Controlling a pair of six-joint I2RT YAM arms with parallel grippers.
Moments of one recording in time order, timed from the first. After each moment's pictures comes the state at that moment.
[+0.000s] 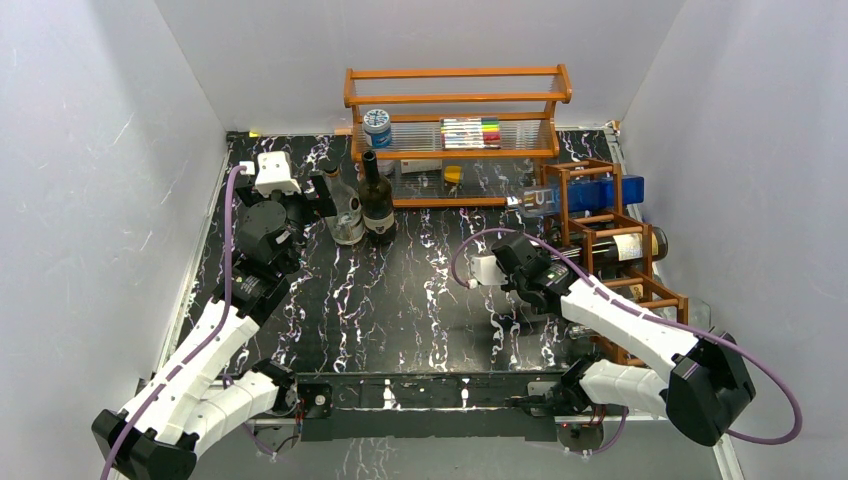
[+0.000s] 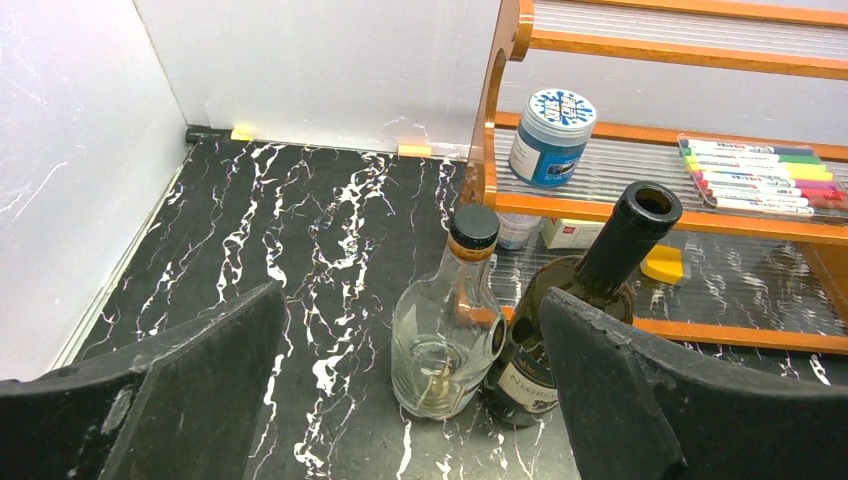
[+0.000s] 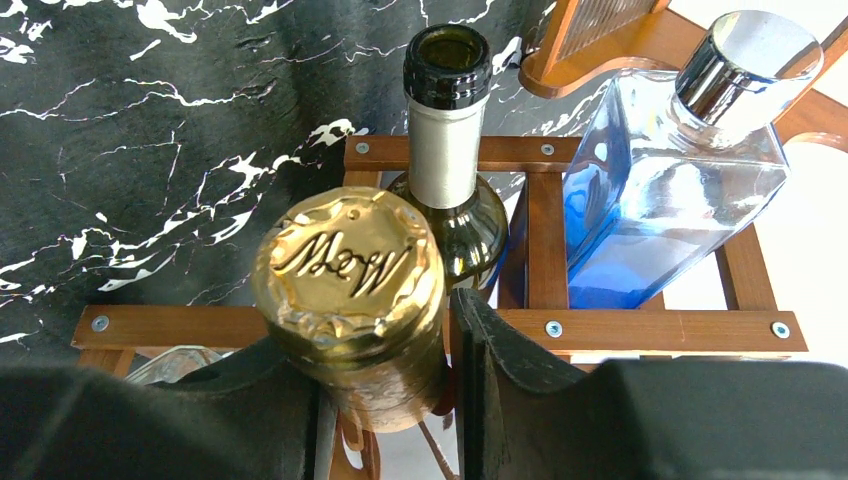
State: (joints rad) left arm -0.49 0.87 0.88 -0.05 -0.56 -0.08; right arm 0.73 1.12 0.71 -0.58 0.53 -1.10
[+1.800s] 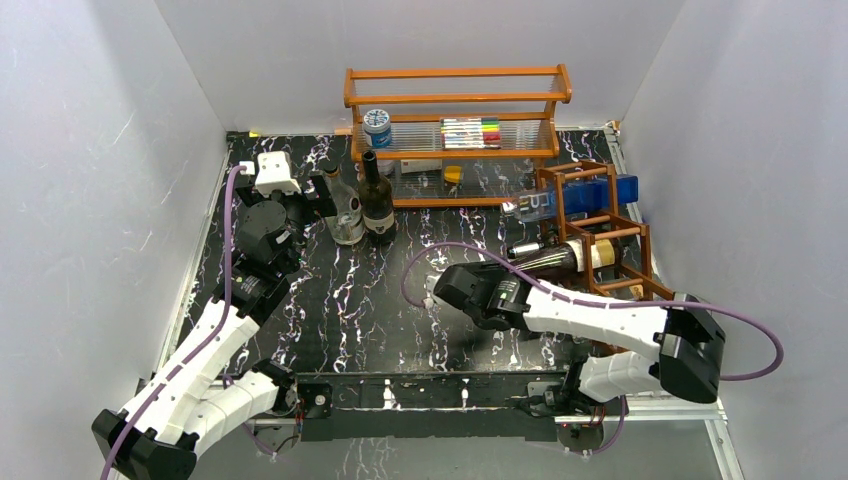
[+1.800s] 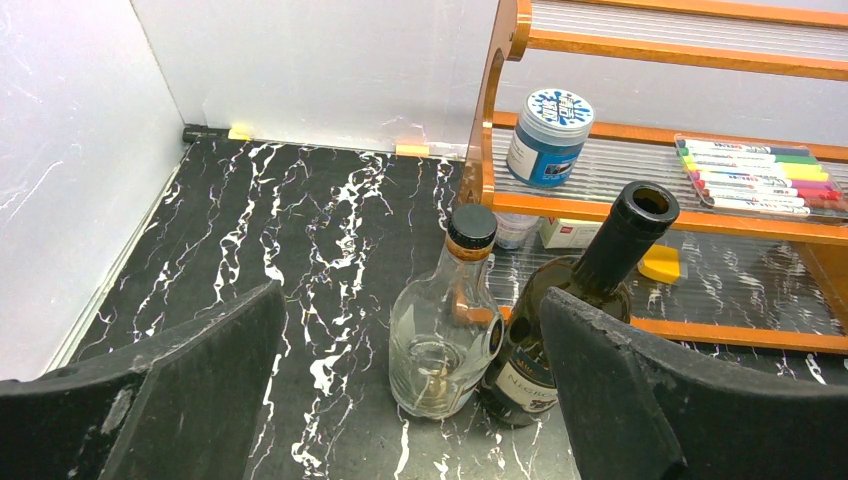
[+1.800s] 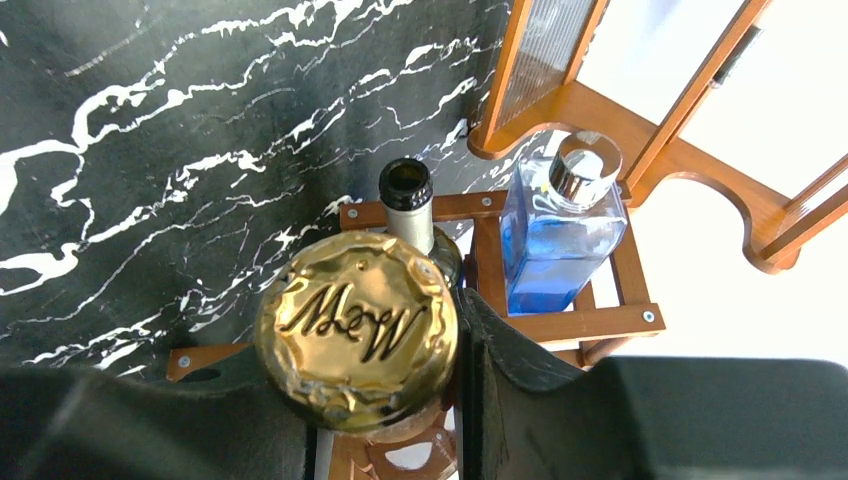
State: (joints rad) left arm -0.49 0.87 0.88 -0.05 -0.56 -0.09; right arm 1.16 1.28 0.88 -0.74 0.76 -0.72
